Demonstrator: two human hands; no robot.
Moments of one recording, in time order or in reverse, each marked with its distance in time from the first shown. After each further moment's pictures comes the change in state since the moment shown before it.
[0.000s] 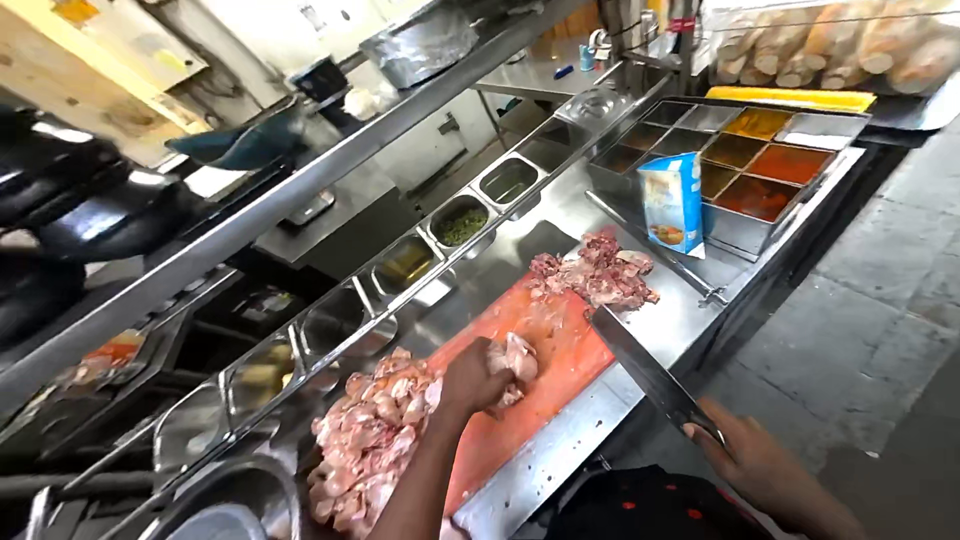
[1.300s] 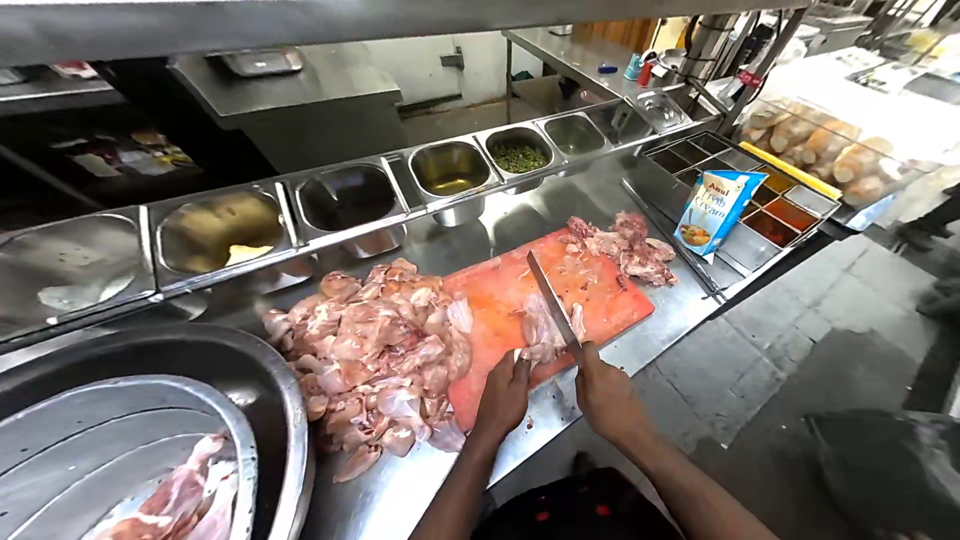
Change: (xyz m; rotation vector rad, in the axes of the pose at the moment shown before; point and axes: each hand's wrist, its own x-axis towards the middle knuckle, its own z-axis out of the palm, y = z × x) left_hand -0.098 -0.097 0.108 -0.995 0.003 0.052; right_hand 0.039 -0.235 0.157 -0.486 -0.028 0.160
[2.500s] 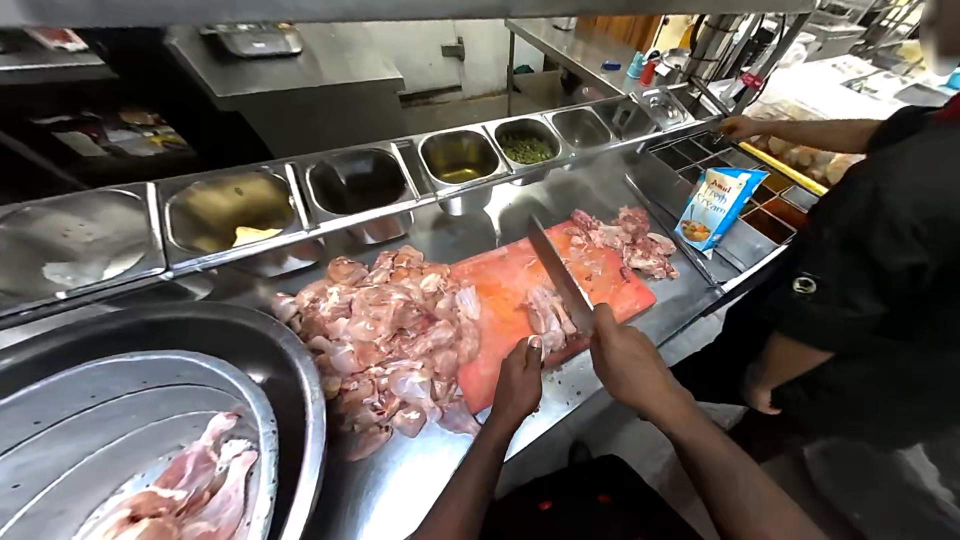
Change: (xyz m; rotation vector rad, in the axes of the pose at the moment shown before) left_hand -0.004 -0.001 0.008 -0.095 0.002 0.024; right_hand -0.021 -0.025 -0.055 -0.001 0.150 -0.118
